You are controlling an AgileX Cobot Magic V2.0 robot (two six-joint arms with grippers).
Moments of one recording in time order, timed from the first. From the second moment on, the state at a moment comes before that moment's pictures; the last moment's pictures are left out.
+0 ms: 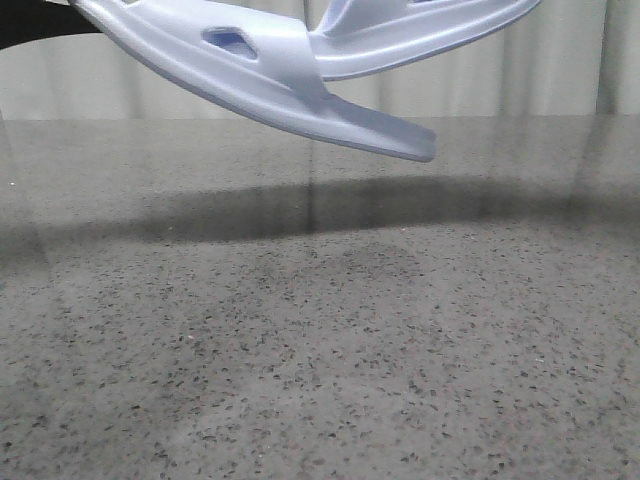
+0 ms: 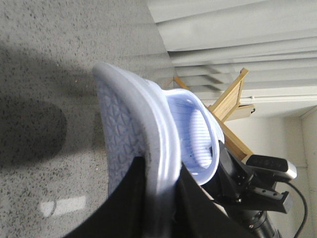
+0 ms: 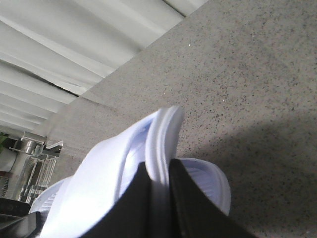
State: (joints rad) left arm -0.11 1.27 -0.68 -1.75 0.95 0.64; right arm 0.09 1.19 -0.82 1.48 0.56 -0.78
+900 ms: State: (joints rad) left arm -0.02 1.27 -0.69 -1.75 1.10 0.64; right arm 0.12 0.80 -0.82 1.24 0.31 -0.91
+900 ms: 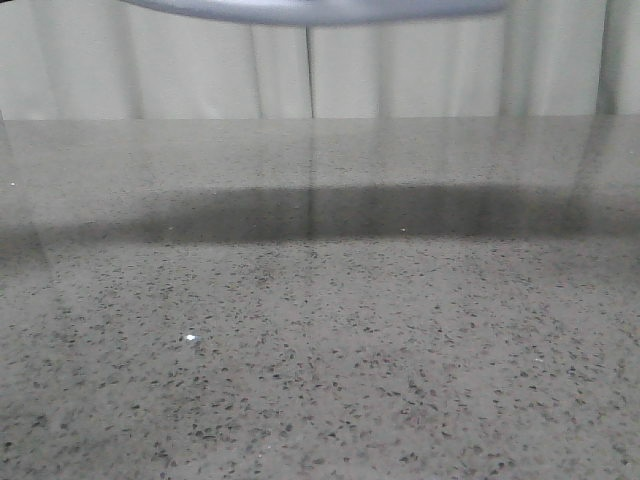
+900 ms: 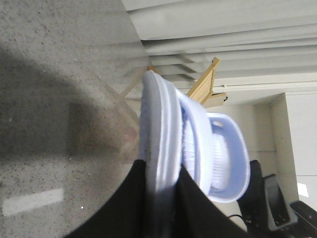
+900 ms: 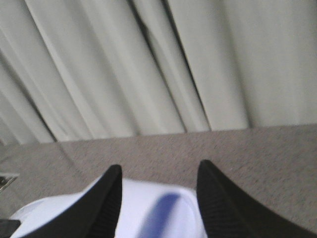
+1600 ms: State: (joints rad) left arm -0.02 1.28 -0.62 -1.68 1.03 0.65; right arm 0.12 0.74 -0.82 1.22 0.28 -0.91
